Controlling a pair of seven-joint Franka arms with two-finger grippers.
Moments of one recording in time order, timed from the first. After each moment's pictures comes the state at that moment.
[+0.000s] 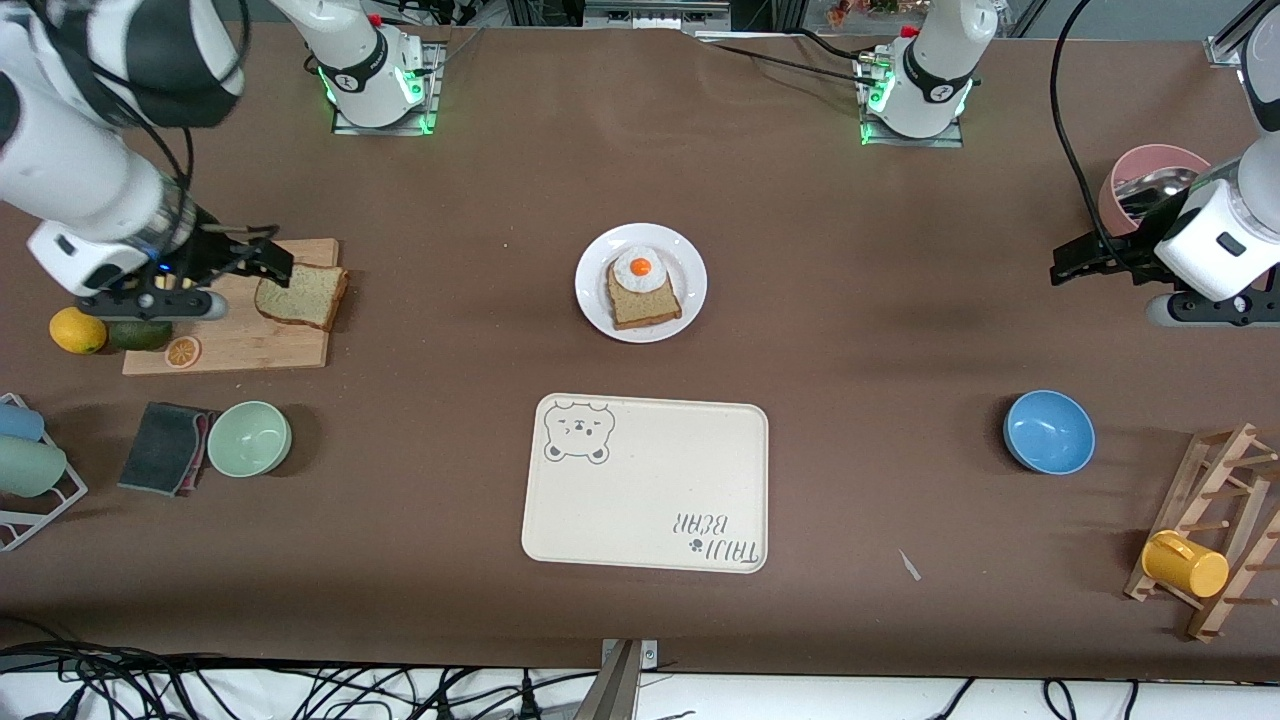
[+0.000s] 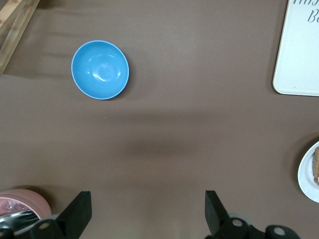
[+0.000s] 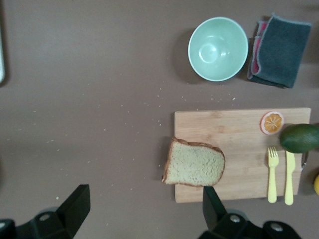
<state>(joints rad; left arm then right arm) -0.03 0.09 0.03 -1.61 -0.02 1.56 -0.03 -0.09 0.04 0.22 -1.93 -0.08 1.87 0.13</state>
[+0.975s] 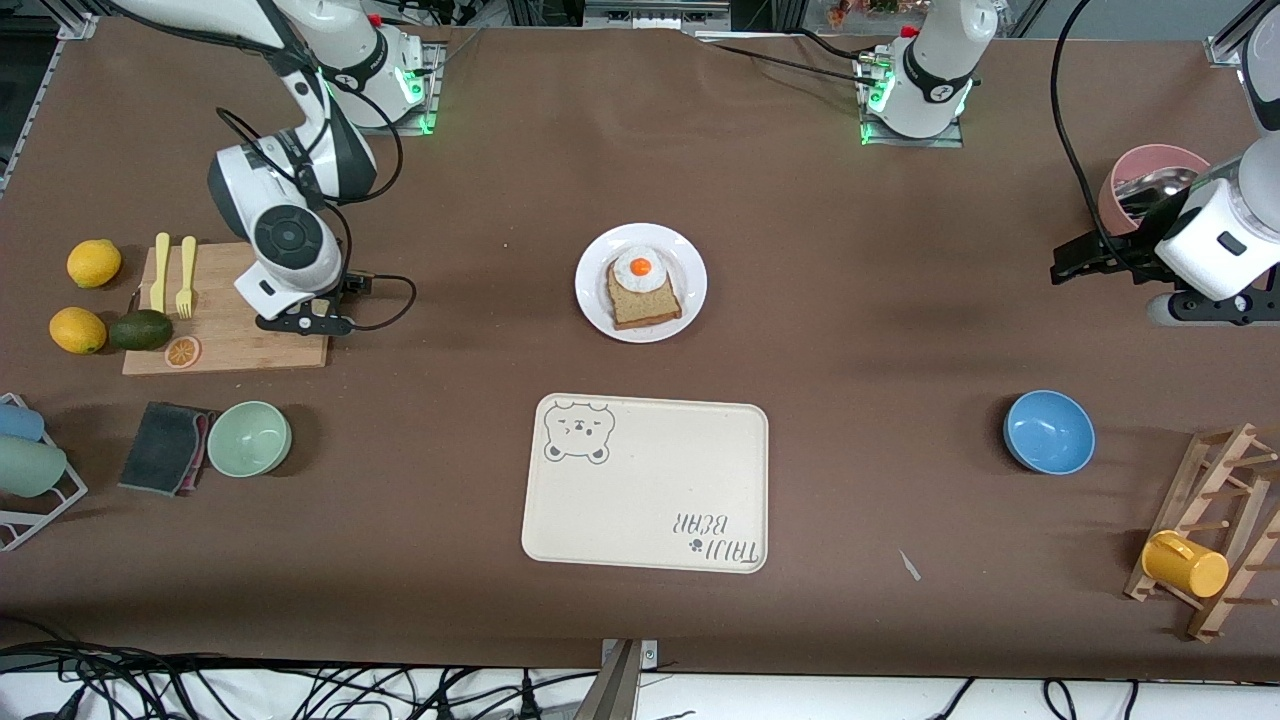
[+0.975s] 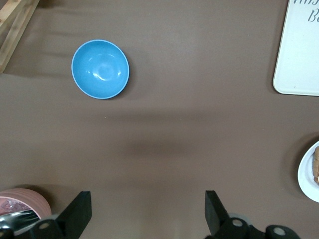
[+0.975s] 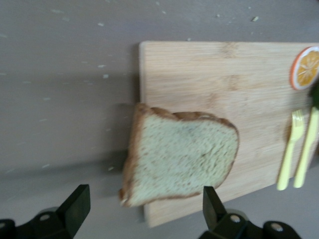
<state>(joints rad) -0.03 0.09 0.03 -1.61 -0.02 1.56 -0.03 -0.09 0.25 0.27 -2.30 -0.56 2.14 0.56</state>
